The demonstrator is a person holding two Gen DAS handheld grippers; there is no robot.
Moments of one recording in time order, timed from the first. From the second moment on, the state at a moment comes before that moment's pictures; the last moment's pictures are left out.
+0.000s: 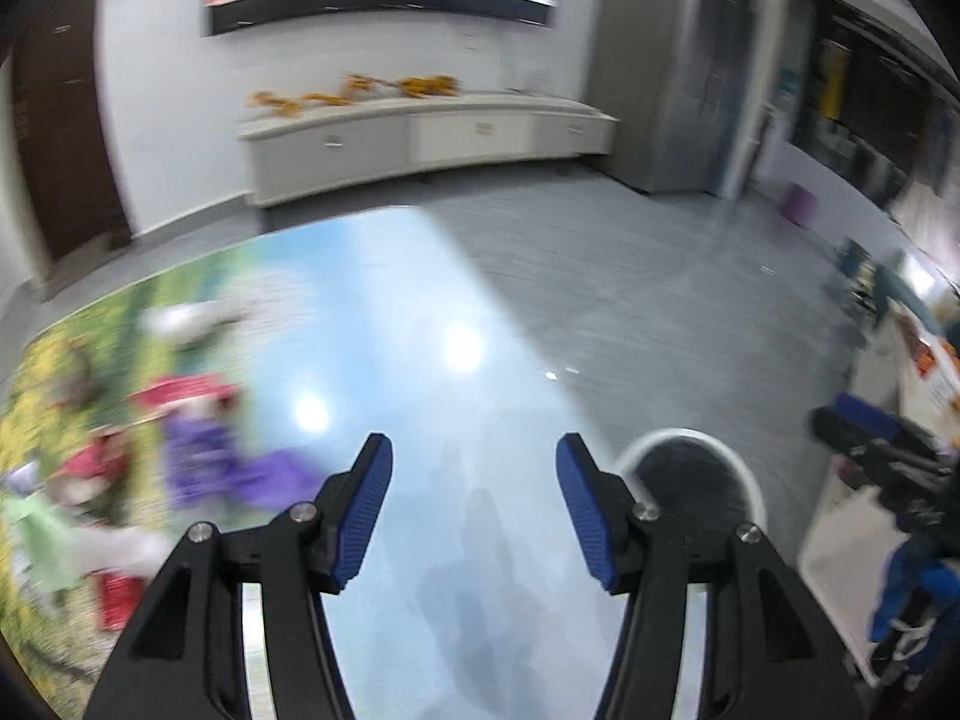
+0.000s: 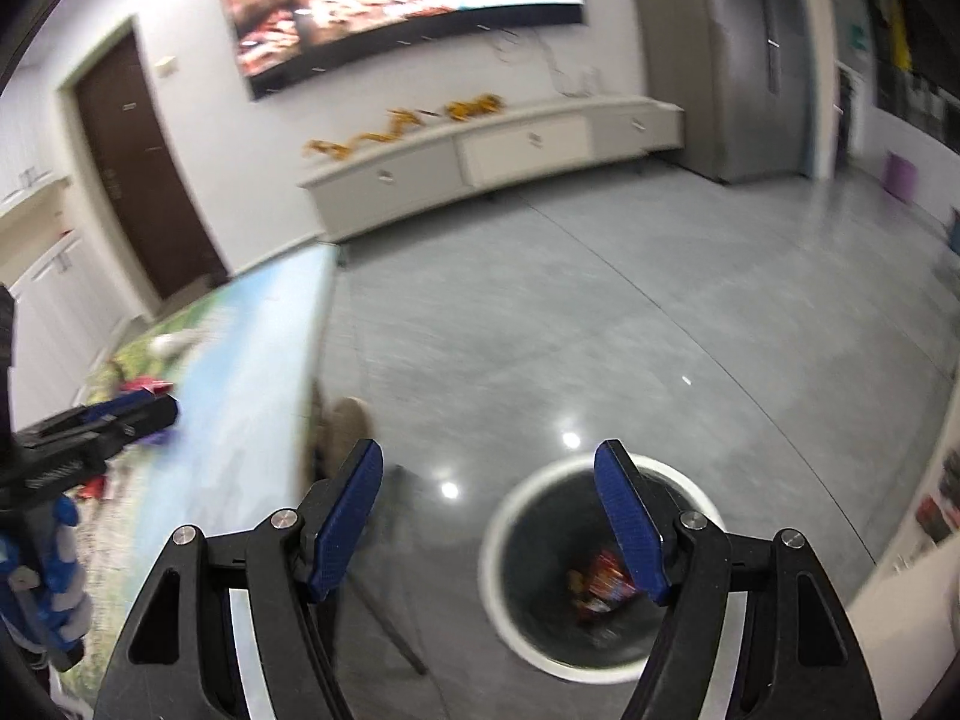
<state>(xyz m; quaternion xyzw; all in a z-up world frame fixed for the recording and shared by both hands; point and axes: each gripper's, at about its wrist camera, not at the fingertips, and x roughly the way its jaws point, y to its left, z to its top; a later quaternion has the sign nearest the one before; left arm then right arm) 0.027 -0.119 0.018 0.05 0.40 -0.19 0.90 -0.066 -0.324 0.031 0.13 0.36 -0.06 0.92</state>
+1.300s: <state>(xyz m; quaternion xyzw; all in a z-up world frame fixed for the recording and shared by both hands) 0.027 0.211 -0.033 -0.10 0.41 -0.06 0.91 0.115 -0.055 0.005 0.02 0.43 0.21 0.88</state>
